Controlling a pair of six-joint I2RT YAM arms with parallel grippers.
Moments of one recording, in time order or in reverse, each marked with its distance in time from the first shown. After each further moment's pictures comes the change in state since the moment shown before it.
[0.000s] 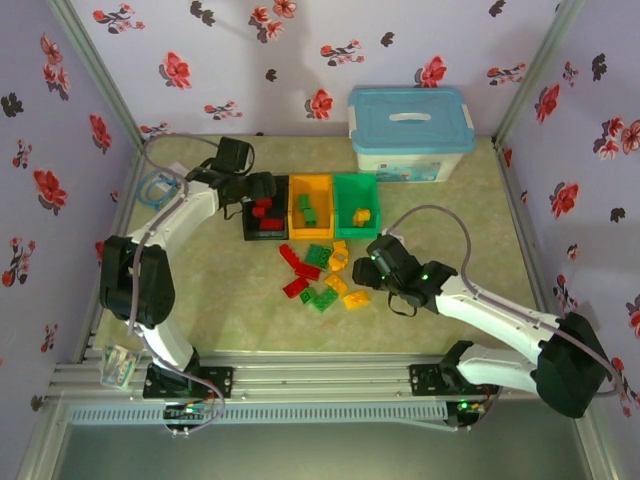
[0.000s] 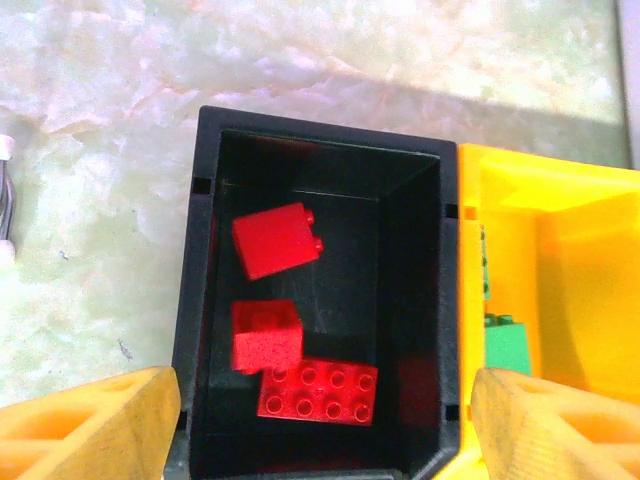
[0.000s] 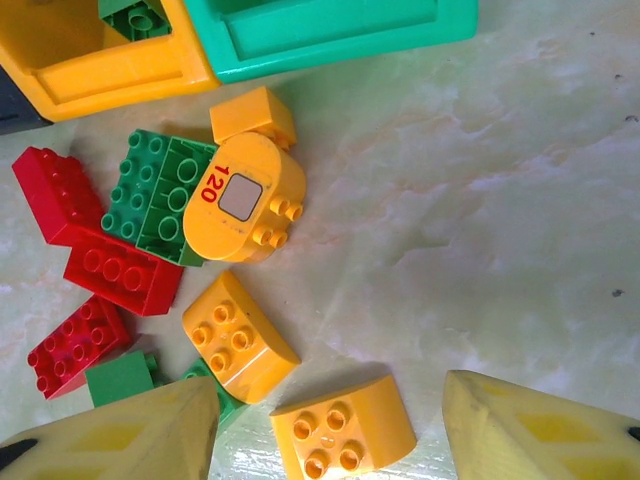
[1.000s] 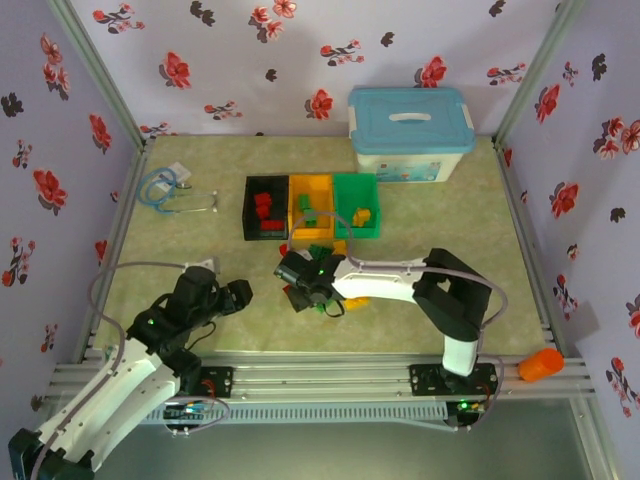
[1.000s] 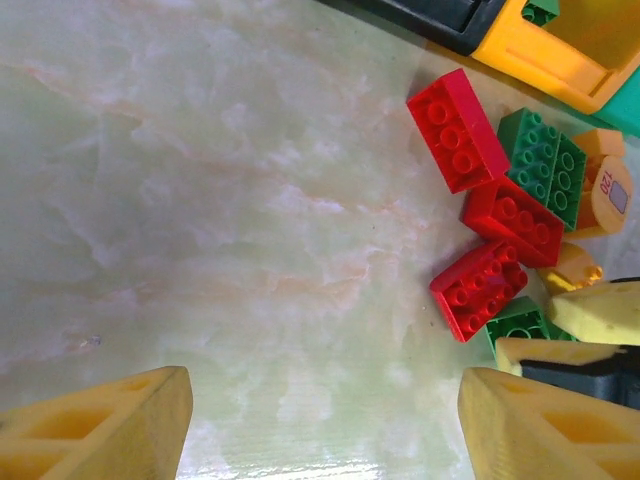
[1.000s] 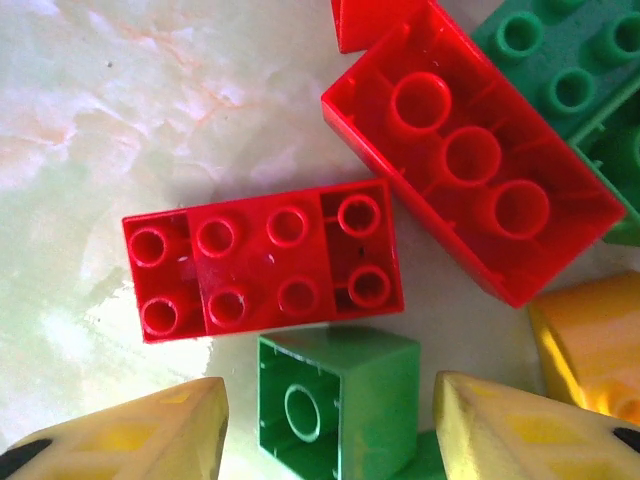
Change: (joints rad) left arm -0.225 -1.173 -1.004 -0.072 -0.027 -0.322; right arm 0.317 0.723 0.494 -0.082 0.009 -0.222
